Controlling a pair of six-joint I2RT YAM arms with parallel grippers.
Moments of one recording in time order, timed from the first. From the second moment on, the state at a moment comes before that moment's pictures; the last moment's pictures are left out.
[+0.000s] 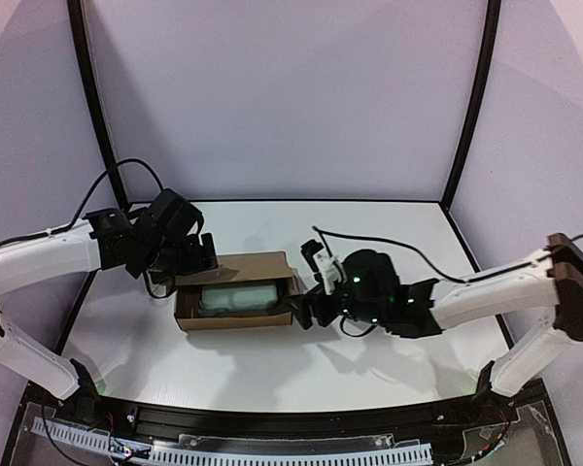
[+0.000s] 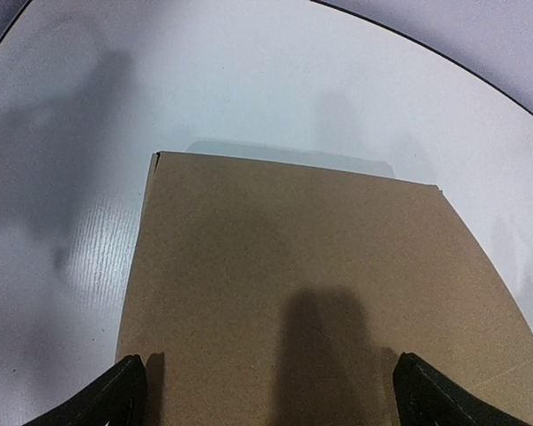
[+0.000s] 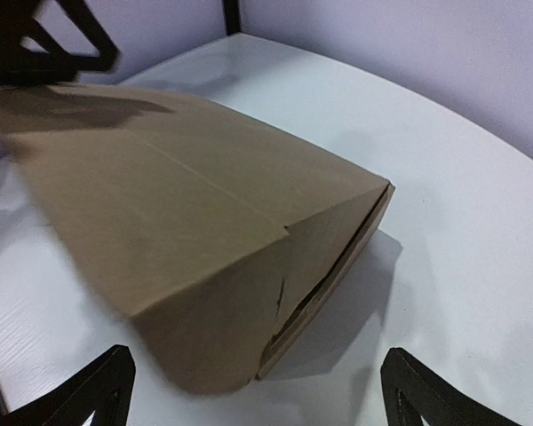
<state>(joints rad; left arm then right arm) -0.80 1.36 1.12 -0.69 -0.40 -0.88 1.07 1.54 0.76 0.34 0.24 0.15</state>
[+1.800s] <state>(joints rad) -0.79 1.48 0.94 -0.64 -0.32 -0.91 0.93 1.92 1.35 -0.41 0.05 0.38</state>
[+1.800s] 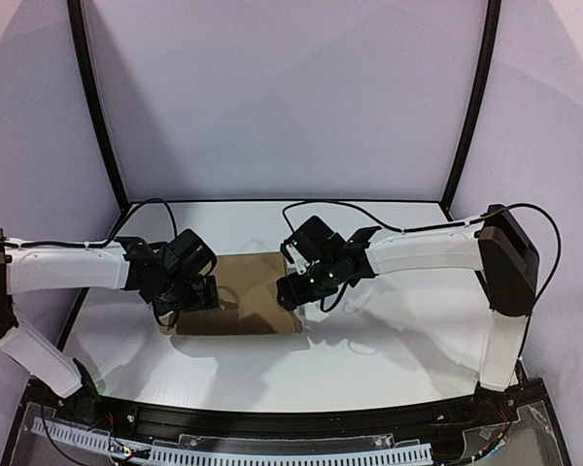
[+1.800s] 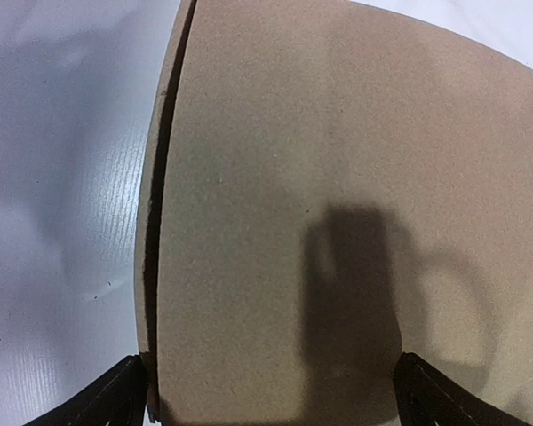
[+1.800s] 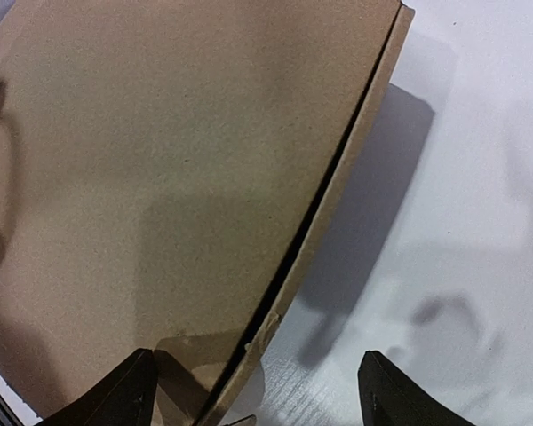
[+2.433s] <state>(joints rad) -0.78 1.37 1.17 -0.73 -0.34 -0.82 0.93 1.91 1.43 -0.47 0.07 0.35</state>
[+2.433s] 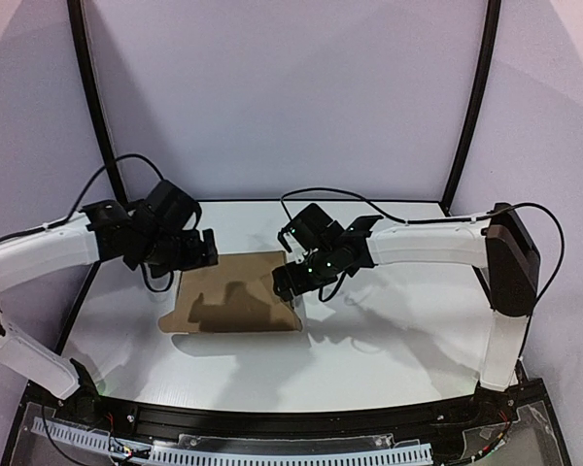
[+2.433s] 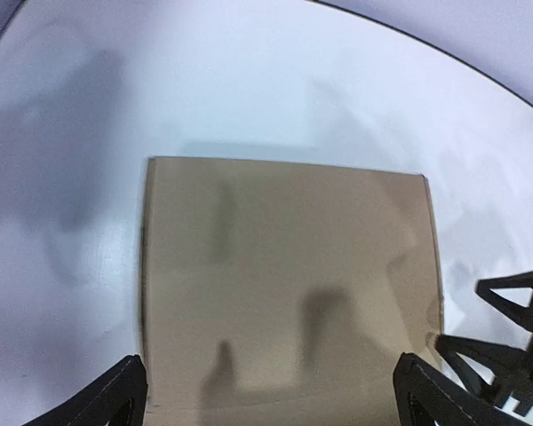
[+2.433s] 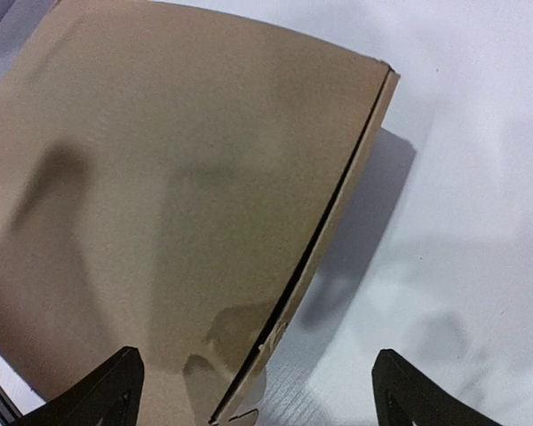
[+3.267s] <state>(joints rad) -0.61 1.36 0.74 -0.43 -0.13 -0.91 0.89 1.94 1.36 -0.42 -0.07 0.45</state>
